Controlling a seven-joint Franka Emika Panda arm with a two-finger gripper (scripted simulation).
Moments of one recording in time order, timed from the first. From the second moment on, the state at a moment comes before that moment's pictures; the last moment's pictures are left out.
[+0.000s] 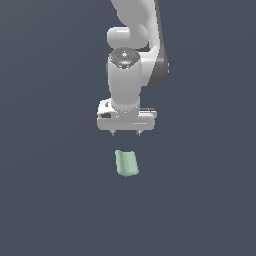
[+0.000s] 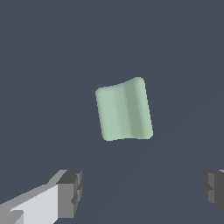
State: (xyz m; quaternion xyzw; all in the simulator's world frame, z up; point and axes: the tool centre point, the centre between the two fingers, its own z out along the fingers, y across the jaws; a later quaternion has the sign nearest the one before) arm 0.000 -0.007 0.193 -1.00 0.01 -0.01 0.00
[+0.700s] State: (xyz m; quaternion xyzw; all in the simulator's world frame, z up) arm 0.003 -0.007 0.192 -1.00 0.00 -0.01 0.00
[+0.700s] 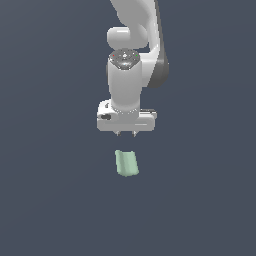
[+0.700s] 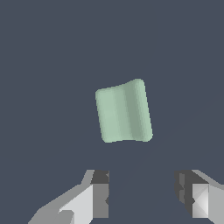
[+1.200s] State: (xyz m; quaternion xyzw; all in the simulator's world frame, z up) arm 0.010 -0.018 0.169 -1.00 -0.01 0.02 0.04
